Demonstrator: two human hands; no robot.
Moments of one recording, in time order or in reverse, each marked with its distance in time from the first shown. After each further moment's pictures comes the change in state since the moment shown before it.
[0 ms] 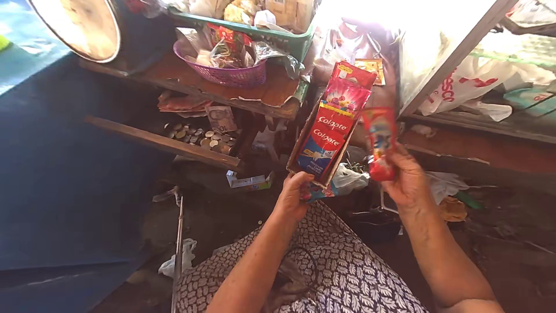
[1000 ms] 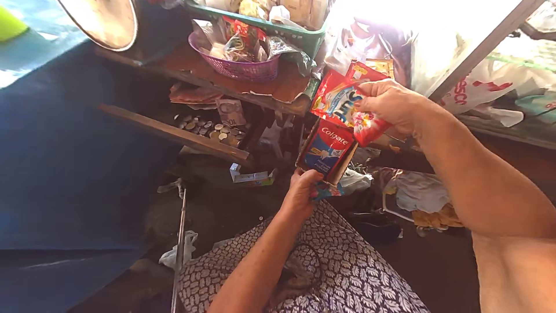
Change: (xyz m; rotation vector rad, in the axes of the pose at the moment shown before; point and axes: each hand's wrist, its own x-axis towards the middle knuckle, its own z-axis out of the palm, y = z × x) left_hand -0.011 0.002 0.007 0.021 0.024 0.055; right_hand 0.086 -0.060 0.126 -1.195 -0.514 0.160
